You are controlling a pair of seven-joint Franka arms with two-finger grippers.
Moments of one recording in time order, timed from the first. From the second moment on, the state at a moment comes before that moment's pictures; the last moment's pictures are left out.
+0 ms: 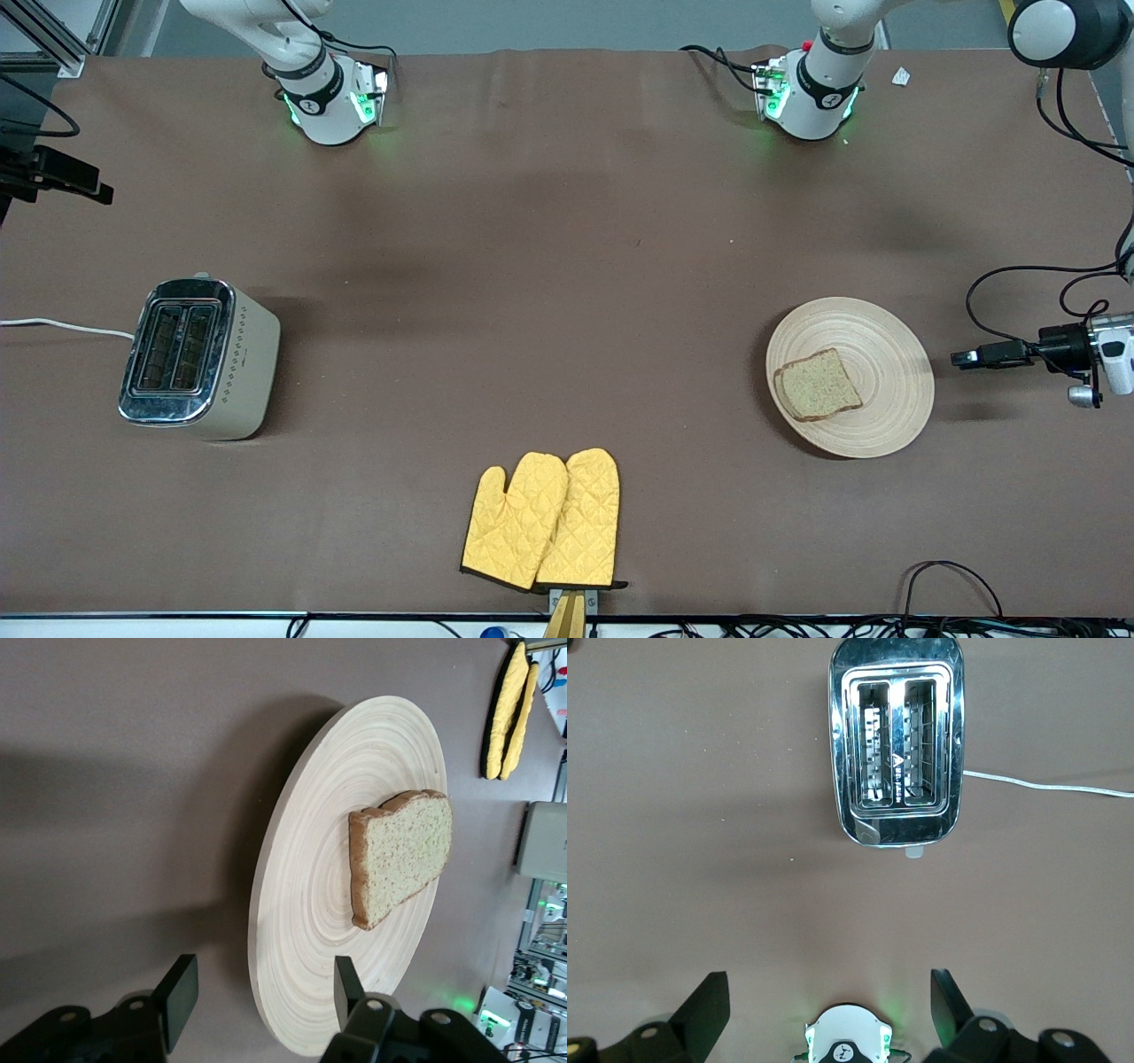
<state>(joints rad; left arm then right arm) 0.52 0.80 -0.01 -1.47 -0.70 1.70 0.75 0.02 0.01 -0.14 -1.49 0.02 1.31 -0.06</state>
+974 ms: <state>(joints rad) 0.52 0.86 -0.02 -1.47 -0.71 1.73 0.77 0.02 0.01 -0.14 -1.49 0.02 1.31 -0.06</state>
